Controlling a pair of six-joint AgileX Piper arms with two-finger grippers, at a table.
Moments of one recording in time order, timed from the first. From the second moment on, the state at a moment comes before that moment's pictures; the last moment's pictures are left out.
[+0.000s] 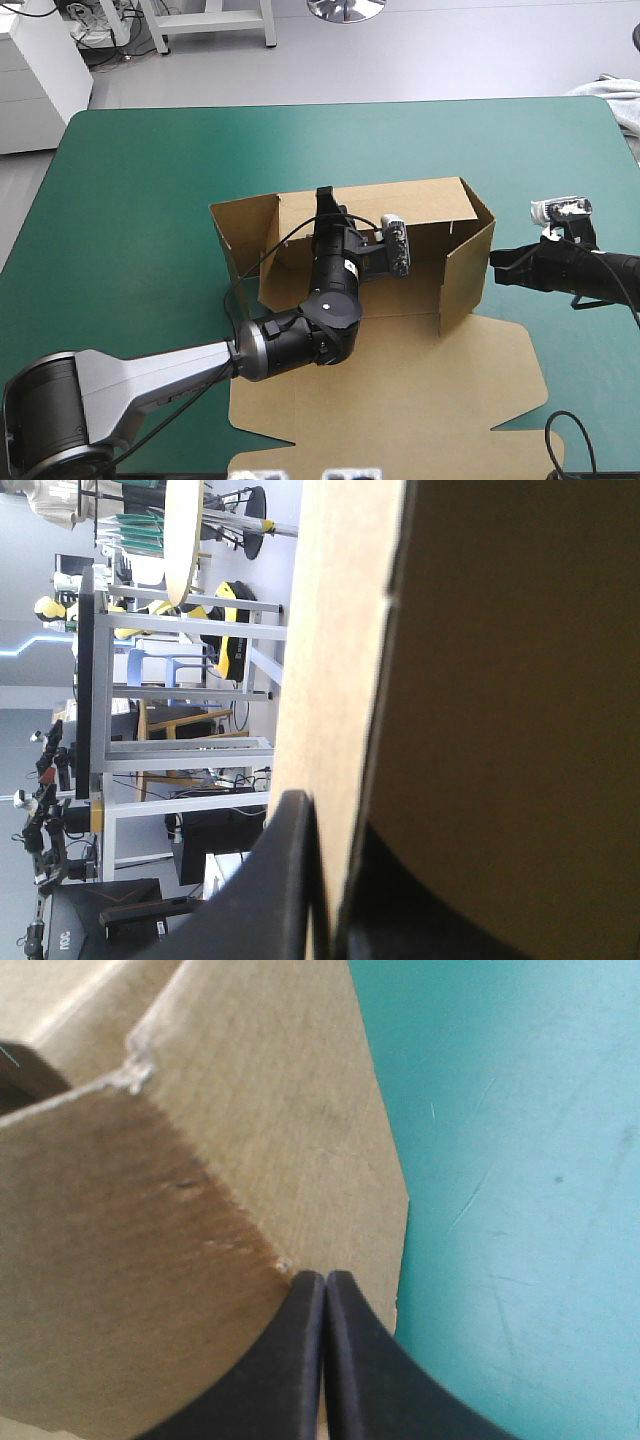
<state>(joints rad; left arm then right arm) -1.15 1.72 -1.29 1.31 0.93 -0.35 -0.28 1.25 -0.82 0.99 0.95 -1.13</state>
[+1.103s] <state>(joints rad) -1.15 1.73 -1.29 1.38 0.97 -0.42 -0.12 1.21 -0.81 0.93 0.79 -1.36</state>
